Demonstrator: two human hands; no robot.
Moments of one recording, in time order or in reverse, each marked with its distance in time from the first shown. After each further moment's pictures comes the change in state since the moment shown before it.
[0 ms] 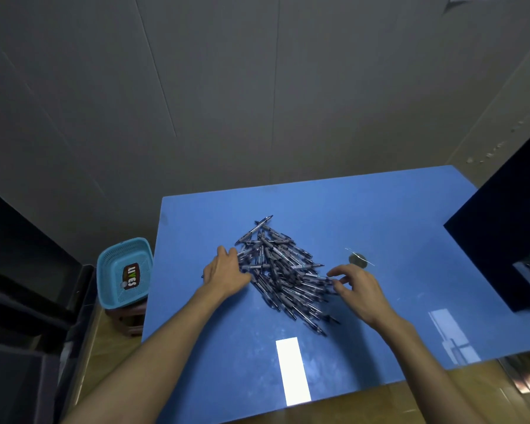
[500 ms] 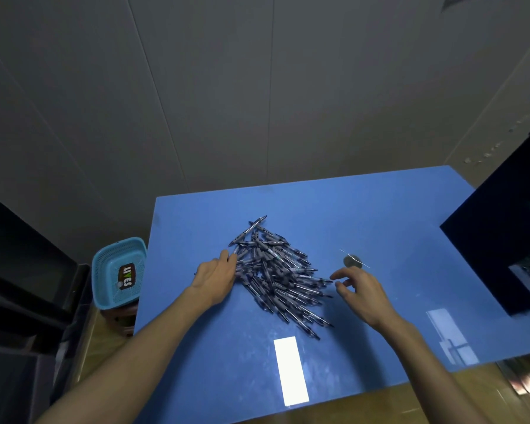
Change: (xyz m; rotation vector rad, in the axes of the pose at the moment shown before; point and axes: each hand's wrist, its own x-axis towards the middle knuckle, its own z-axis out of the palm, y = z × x) left_hand 0.001 -0.014 0.008 0.534 0.077 0.313; right_hand 0.003 0.018 -0.012 -0.009 -0.028 0.016
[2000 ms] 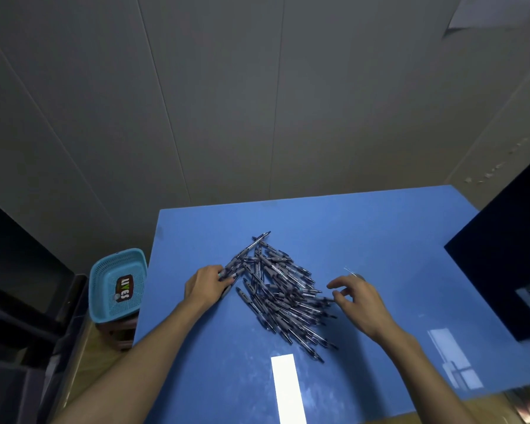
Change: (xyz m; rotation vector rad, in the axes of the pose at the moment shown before) left_hand 0.021 -0.029 0.018 -0.728 0.036 -0.441; right_hand 0.015 -0.024 -0.007 -0.004 0.002 -0.028
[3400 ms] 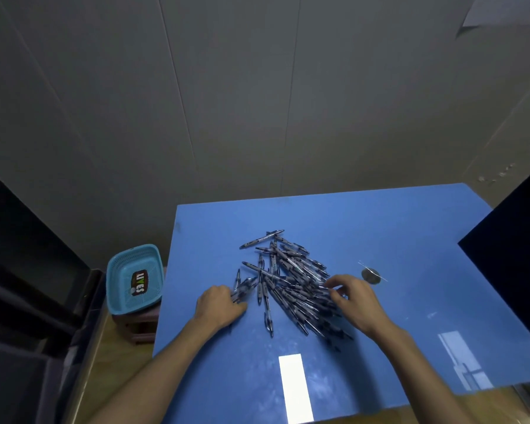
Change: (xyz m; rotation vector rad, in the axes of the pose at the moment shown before) left_hand -0.065 -0.015 -0.007 0.112 -0.156 -0.055; right_hand -0.007 -0.027 0.034 0.027 -0.018 -0.020
